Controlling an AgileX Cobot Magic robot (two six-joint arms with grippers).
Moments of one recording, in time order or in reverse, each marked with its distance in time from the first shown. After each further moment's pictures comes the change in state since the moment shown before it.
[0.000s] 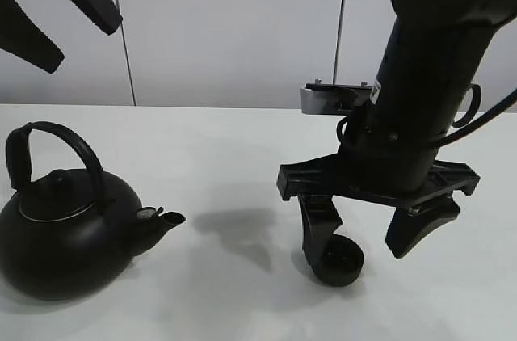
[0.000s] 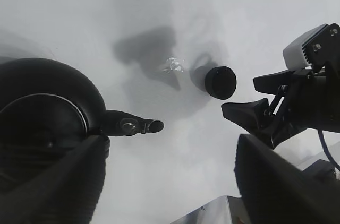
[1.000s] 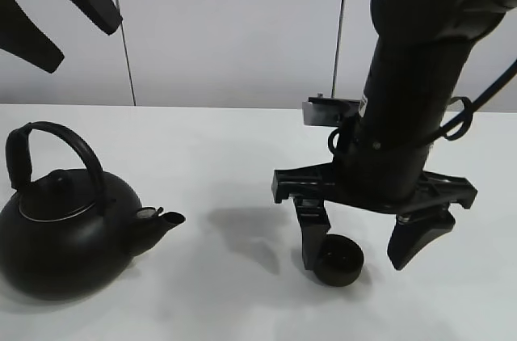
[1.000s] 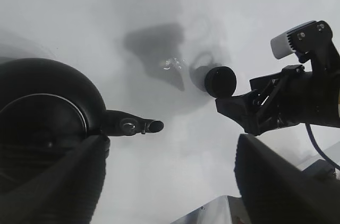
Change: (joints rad) left arm 0.000 0.000 0.000 0.000 0.000 0.000; right arm 0.000 0.061 -0.044 -0.019 0.037 0.133
